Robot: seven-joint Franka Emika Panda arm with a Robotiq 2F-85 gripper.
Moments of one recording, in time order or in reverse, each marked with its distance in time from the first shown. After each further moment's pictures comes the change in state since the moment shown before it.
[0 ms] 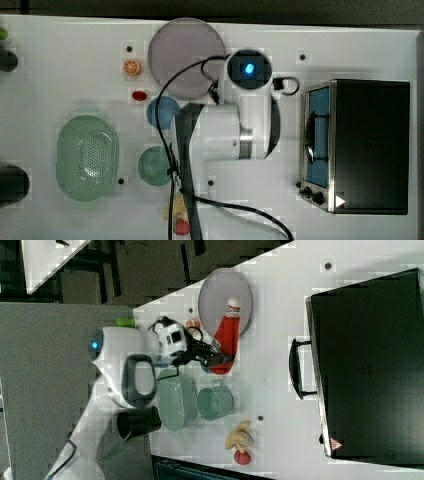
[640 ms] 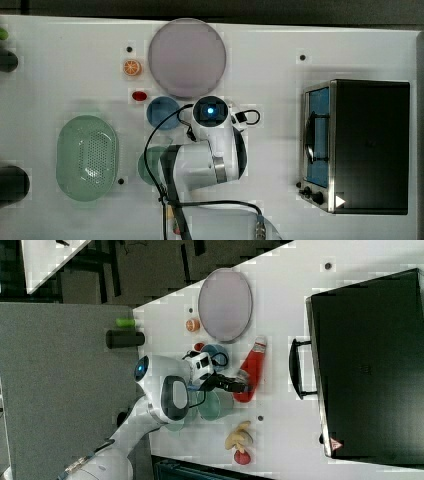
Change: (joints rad) arm 0.055 0.093 -0.002 -0.240 -0.125 0.166 -0.010
